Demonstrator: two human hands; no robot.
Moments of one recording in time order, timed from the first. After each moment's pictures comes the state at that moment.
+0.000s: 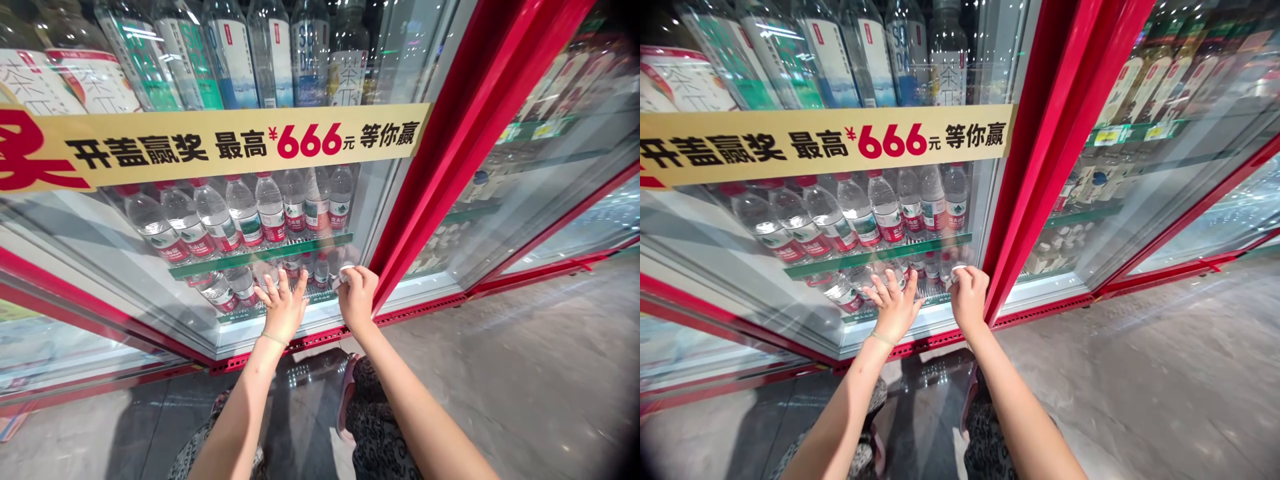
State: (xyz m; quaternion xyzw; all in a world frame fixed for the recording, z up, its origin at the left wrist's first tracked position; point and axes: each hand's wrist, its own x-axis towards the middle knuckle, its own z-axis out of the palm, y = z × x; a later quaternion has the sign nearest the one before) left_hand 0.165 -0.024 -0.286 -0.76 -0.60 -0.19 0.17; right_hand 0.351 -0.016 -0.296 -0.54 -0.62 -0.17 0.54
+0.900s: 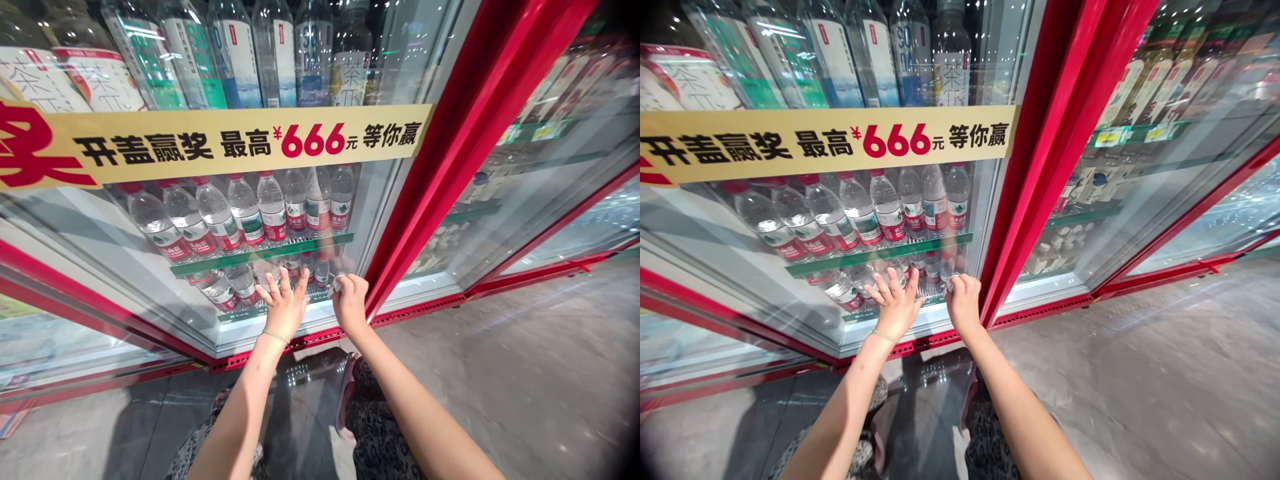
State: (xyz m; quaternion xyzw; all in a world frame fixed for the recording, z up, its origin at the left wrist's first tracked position) left_hand 0.167 -0.024 -0.285 -0.76 -0.60 -0.20 0.15; right_hand 0.353 -0.015 -0.315 -0.52 -0.67 -0.20 0.49
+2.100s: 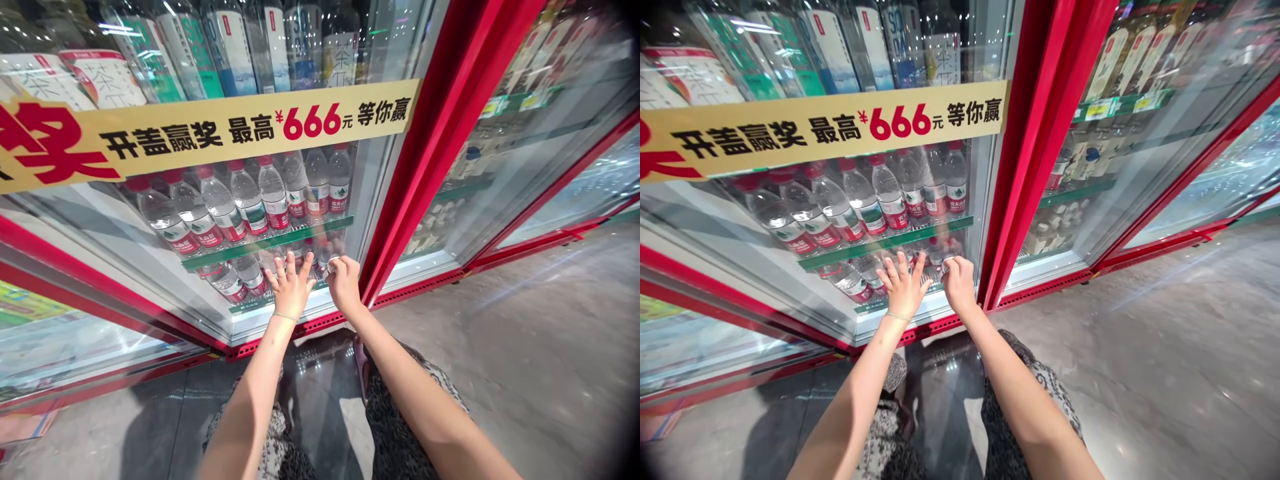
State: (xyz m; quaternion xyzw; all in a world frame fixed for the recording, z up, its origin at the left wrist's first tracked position) left_hand 0.157 -0.024 -0.282 -0.77 -0.59 -0.21 0.14; right_hand 0.320 -0.019 -0.317 -0.56 -0.62 -0.08 0.55
